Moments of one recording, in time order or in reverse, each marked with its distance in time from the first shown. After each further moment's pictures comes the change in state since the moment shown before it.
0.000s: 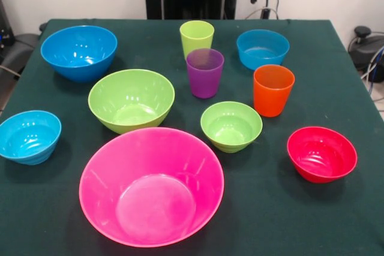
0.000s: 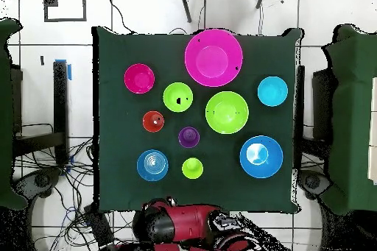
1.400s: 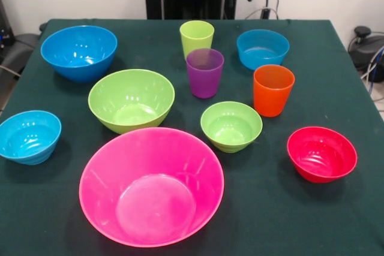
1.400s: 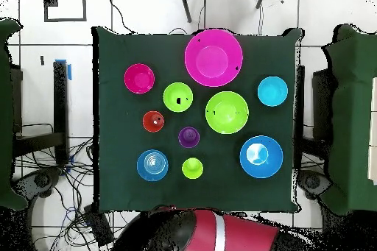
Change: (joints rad) arm -0.076 0.120 0.010 0.001 -0.020 0.000 0.000
